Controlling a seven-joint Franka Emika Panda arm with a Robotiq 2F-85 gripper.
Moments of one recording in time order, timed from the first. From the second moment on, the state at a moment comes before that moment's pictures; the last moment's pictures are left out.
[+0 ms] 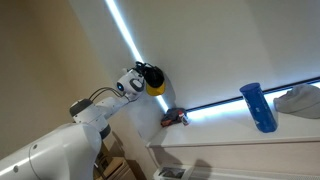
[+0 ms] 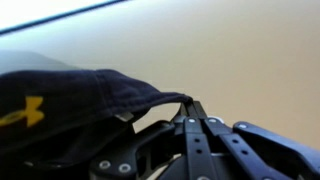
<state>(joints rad) 1.26 1.49 -1.67 -1.14 1.22 3.35 2.16</state>
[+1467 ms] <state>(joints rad) 1.72 1.09 -1.79 -1.49 0.54 2.47 1.93</state>
